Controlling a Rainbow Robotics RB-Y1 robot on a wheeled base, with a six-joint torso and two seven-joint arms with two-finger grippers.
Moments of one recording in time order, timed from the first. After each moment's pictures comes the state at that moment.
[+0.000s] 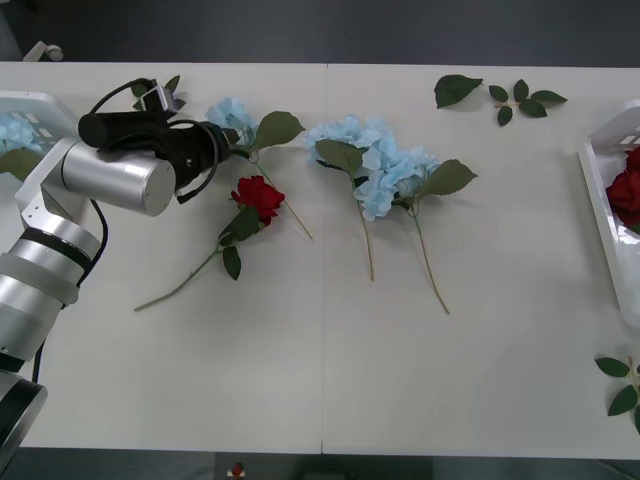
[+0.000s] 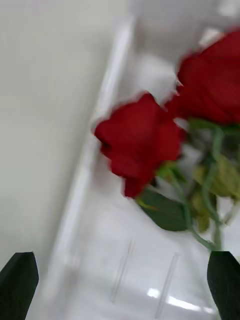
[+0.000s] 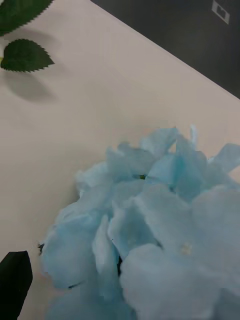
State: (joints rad) right arm -0.42 -1.32 0.46 -1.07 -1.91 0.80 2.39; left arm -0.63 0.44 -0.26 -1.24 0.48 0.68 -0.89
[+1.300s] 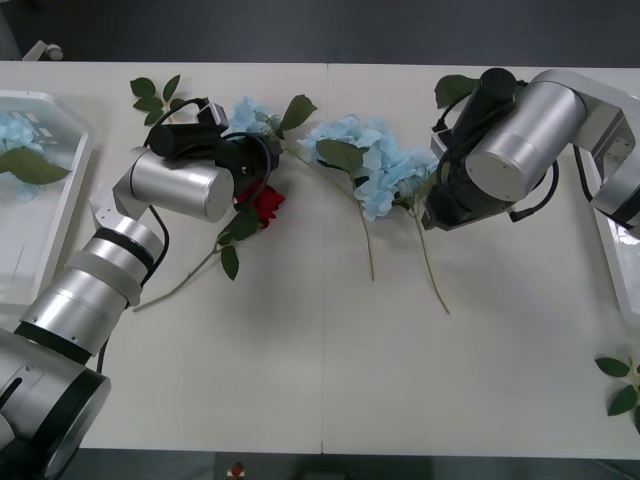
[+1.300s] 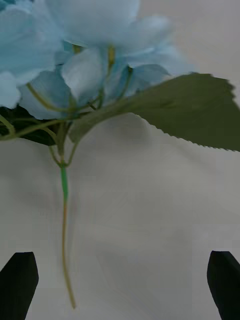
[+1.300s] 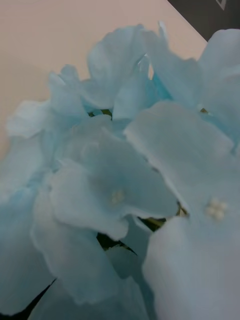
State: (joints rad) right arm -0.91 -0.78 0.85 -1.51 -0.84 1.34 1.05; left arm -0.71 0.27 -0.28 -1.09 0.43 0.64 -0.81
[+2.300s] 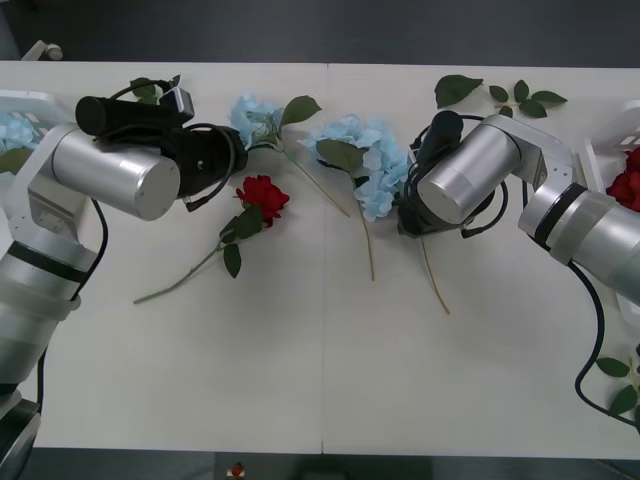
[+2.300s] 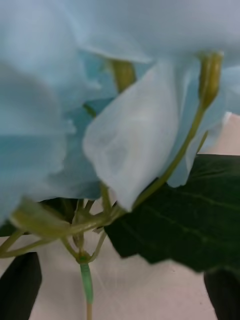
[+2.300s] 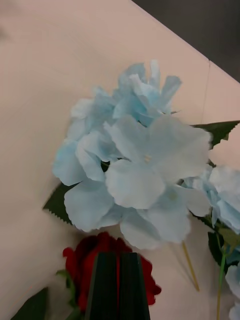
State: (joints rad) right arm -0.90 -0.56 0.85 -1.18 -0.67 1.17 1.05; left arm -0.54 0.46 -0.26 -1.61 0.52 1.00 -0.81
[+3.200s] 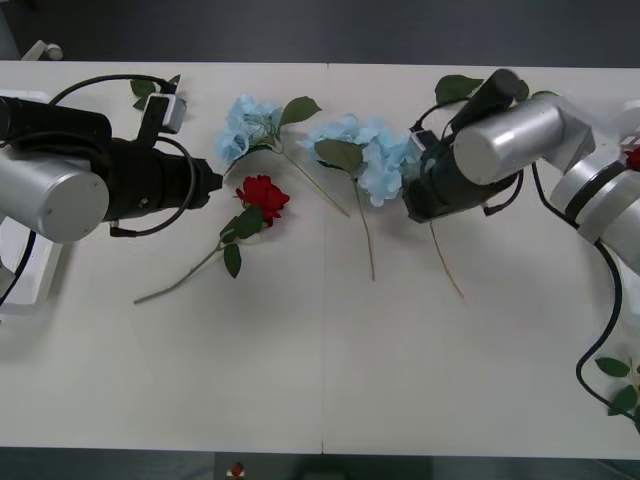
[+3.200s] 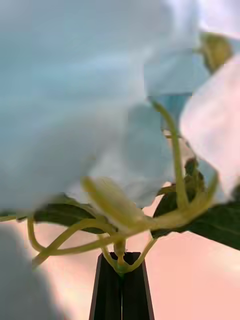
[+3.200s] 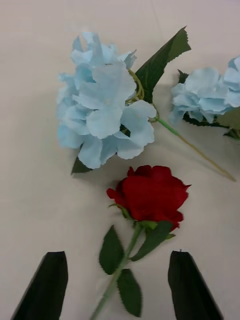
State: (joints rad) right arm -0.90 -0.61 0.65 -1.13 -0.98 1.13 1.49; left arm -0.41 0.65 -0.22 -1.85 0.69 1.11 -1.38
